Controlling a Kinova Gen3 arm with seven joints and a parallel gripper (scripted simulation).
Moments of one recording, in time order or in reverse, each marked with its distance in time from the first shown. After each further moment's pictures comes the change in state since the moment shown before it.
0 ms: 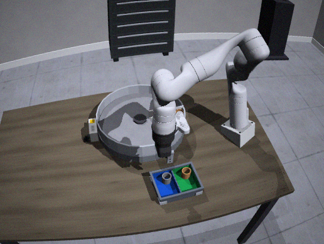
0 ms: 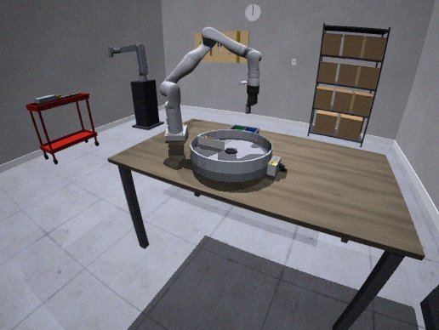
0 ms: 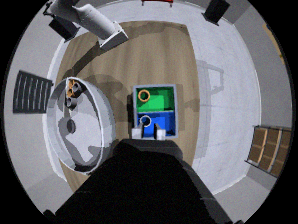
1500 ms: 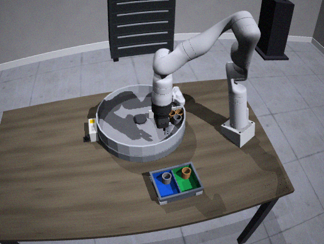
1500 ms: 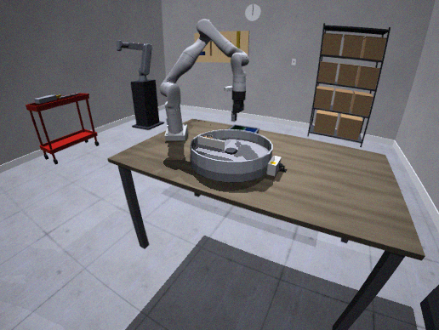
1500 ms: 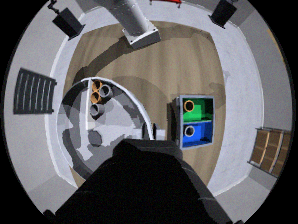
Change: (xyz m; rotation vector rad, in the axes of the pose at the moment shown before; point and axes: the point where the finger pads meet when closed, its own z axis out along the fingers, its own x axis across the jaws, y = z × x) arm -0.153 -0.029 0.016 -0.003 -0.010 -0.013
